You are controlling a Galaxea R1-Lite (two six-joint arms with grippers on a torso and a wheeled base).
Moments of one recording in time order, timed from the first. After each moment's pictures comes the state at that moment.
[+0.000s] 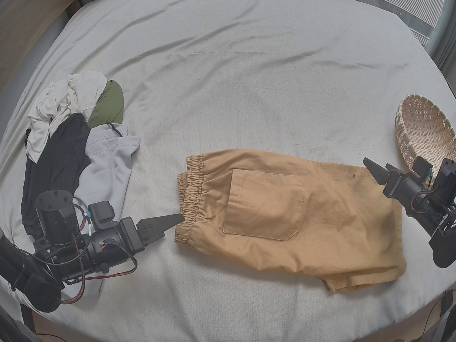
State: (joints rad) left arm -0.38 1.70 -0.29 -1.16 -0.44 -0.80; right arm 0.09 1.70 -0.36 -1.35 0.16 0.30
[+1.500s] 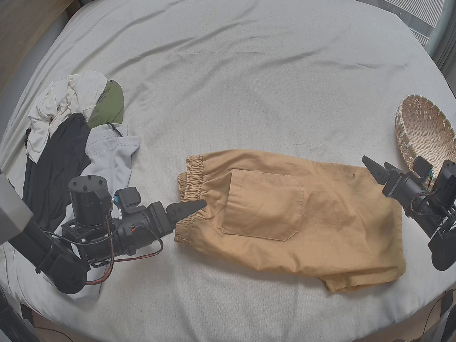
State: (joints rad) left arm -0.40 1.85 -0.49 -1.07 -0.36 -0.73; right arm 0.10 1.70 -0.34 -1.40 0.17 0.32
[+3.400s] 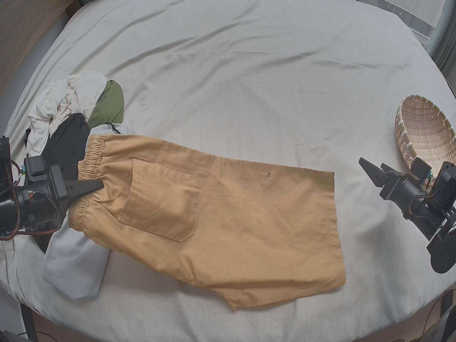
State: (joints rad) left arm -0.01 1.30 -0.66 -0.28 -0.56 -0.65; right arm 0.13 1.70 -0.33 -1.42 0.17 0.33
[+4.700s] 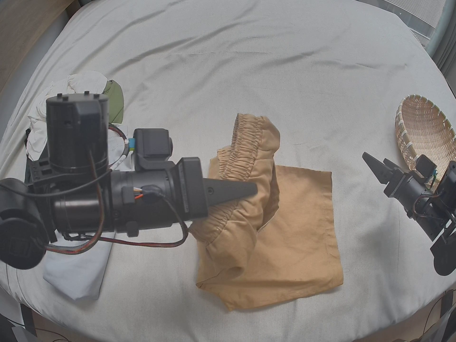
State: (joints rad) left arm -0.72 1.58 -0.93 -0.39 -0.42 -0.68; right arm 0.15 1.66 -0.31 -1.44 0.17 0.34
